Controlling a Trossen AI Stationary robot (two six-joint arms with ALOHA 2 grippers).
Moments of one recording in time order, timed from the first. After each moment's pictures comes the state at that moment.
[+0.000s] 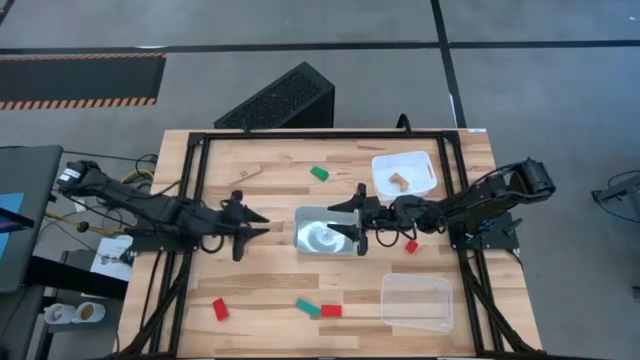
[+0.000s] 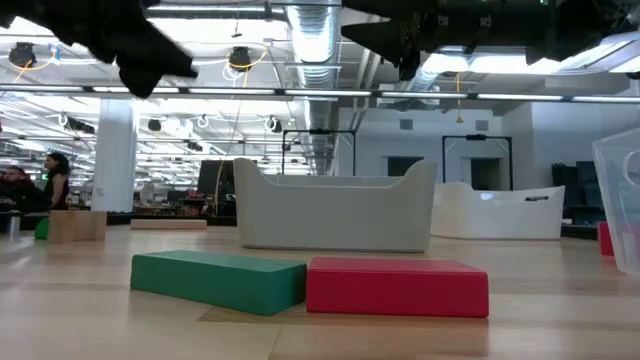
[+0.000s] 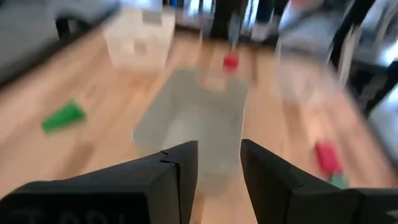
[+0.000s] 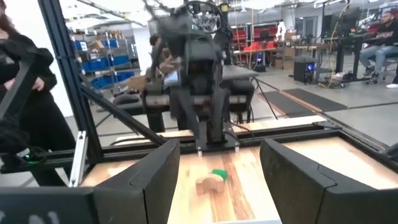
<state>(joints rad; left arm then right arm) -0.33 0.79 0.45 -0.10 -0.39 -0.34 0.15 1.47 0.63 0.94 0.18 0.11</state>
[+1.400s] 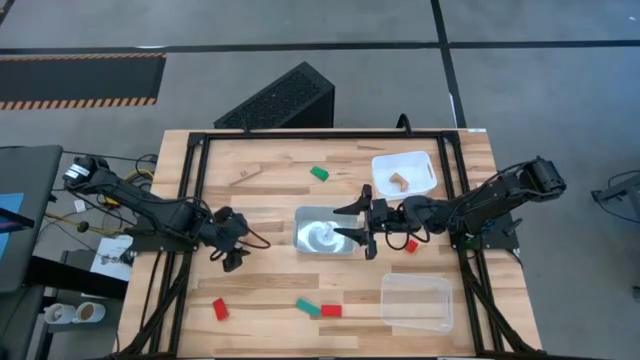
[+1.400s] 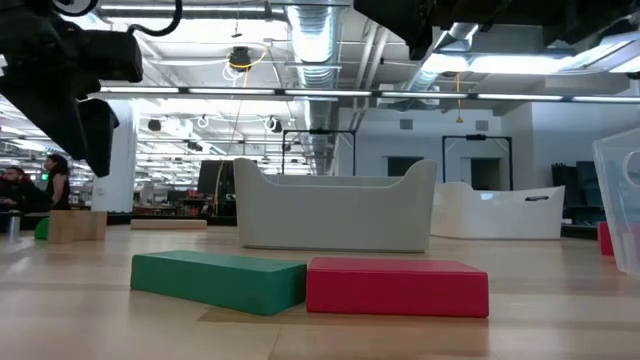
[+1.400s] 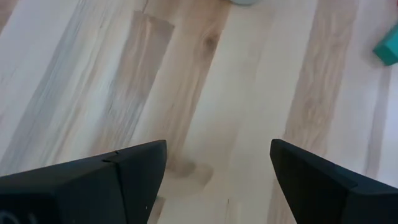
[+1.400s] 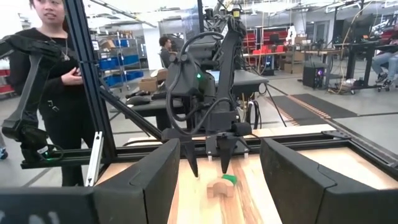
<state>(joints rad) -0.38 0.97 0.55 -0.67 -0.19 -0.71 0.19 1.37 0.63 0.85 0.19 0.08</state>
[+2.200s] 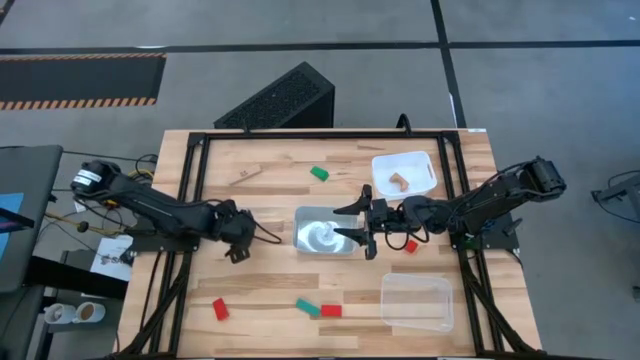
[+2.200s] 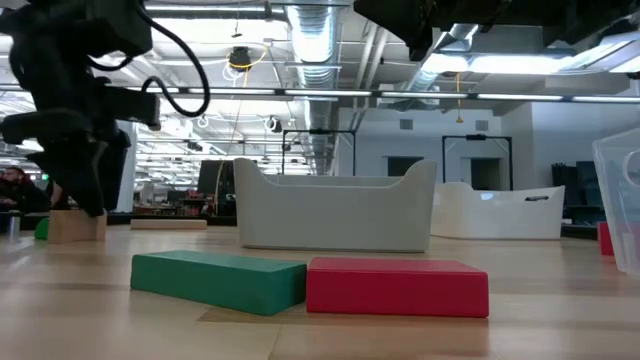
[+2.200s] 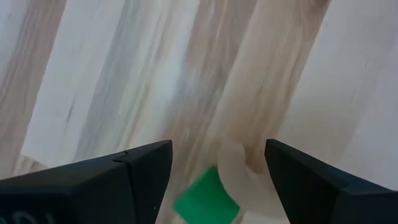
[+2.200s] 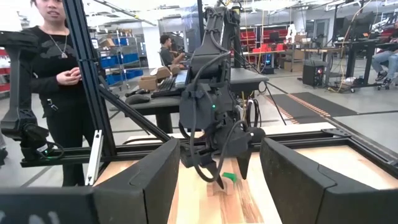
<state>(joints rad) -0.25 1.19 0.55 -0.69 -0.26 -0.57 0.19 1.37 0.63 0.85 0.19 0.08</state>
